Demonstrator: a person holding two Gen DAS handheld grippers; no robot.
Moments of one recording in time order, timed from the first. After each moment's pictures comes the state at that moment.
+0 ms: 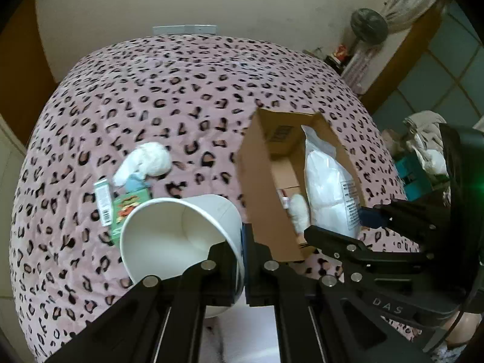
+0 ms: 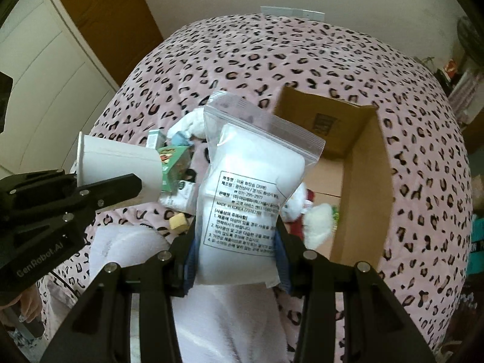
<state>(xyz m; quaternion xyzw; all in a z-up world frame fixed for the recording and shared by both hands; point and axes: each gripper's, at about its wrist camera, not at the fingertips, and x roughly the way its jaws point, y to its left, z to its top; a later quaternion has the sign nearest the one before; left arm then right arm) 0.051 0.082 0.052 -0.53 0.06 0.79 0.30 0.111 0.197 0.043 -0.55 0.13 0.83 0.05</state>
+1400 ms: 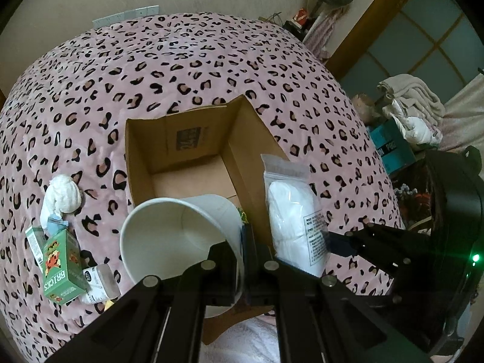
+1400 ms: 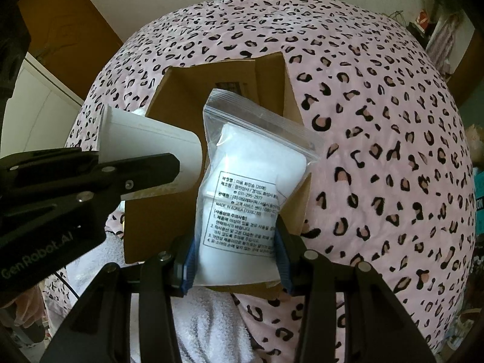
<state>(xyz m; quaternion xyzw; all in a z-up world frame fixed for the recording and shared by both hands) 0.030 0.233 0.013 -0.57 0.10 0.73 0.37 0.137 0.304 -0.008 -0.56 0.21 0.79 0.10</state>
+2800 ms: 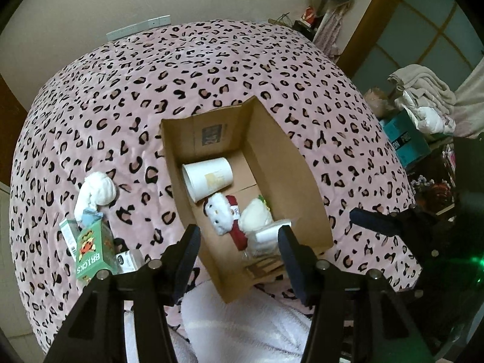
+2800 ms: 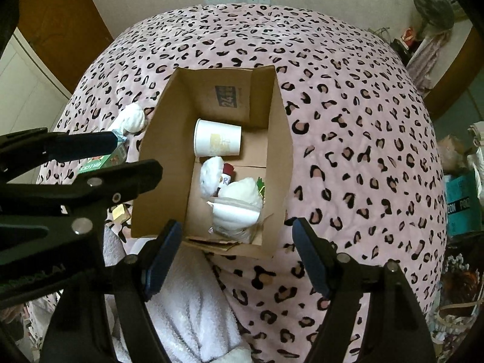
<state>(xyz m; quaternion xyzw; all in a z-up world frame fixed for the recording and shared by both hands) 0.058 0.205 0.049 -0.55 0.15 0.75 0.33 0.155 0.270 0.031 -0.57 0.14 0.80 0.15</state>
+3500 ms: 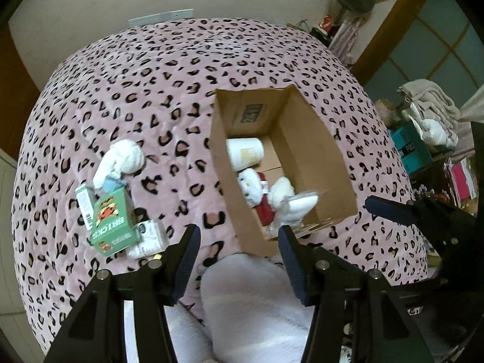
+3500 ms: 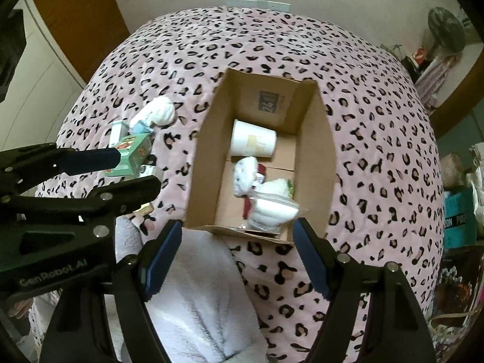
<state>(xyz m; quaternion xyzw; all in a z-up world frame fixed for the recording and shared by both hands) 0.060 0.123 0.047 -0.56 0.11 0.76 0.31 0.138 0.208 0.052 -0.57 0.11 0.80 0.12</state>
